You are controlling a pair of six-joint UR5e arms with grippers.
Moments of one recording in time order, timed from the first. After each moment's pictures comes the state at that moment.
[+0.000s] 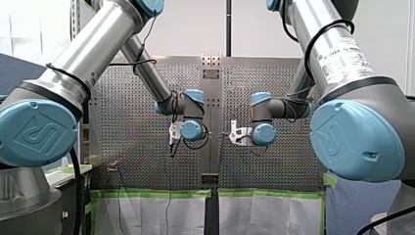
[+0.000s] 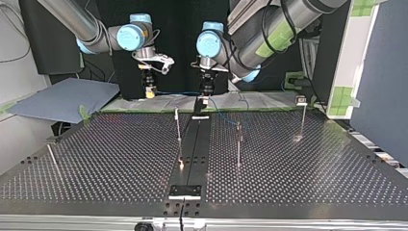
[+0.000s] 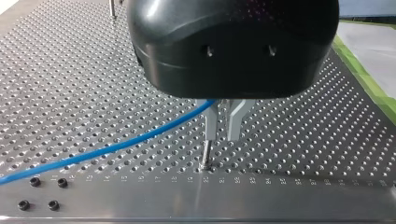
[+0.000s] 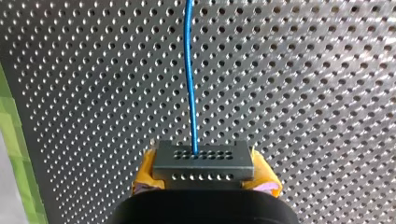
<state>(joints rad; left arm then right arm) -0.62 -2.15 -1.79 -2.44 -2.05 -1.56 2.09 -1.01 1.89 -0.72 1.70 1.62</state>
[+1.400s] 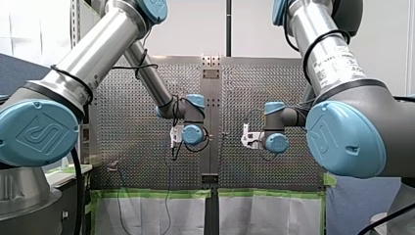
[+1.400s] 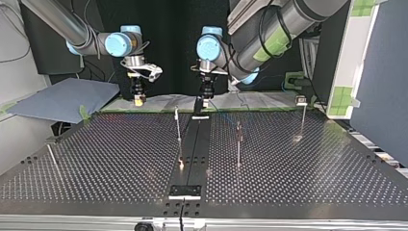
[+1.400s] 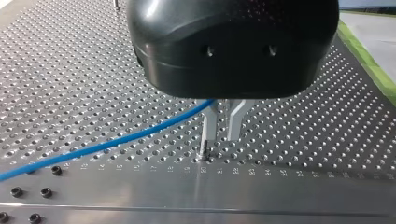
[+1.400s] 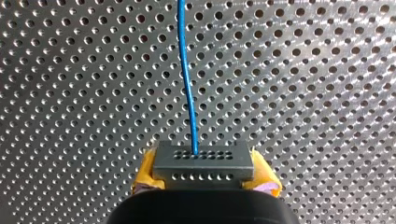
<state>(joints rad) -0.60 -2.19 -1.76 -2.39 -2.05 -1.58 1.97 -0.95 1.88 -0.89 1.58 1.62</state>
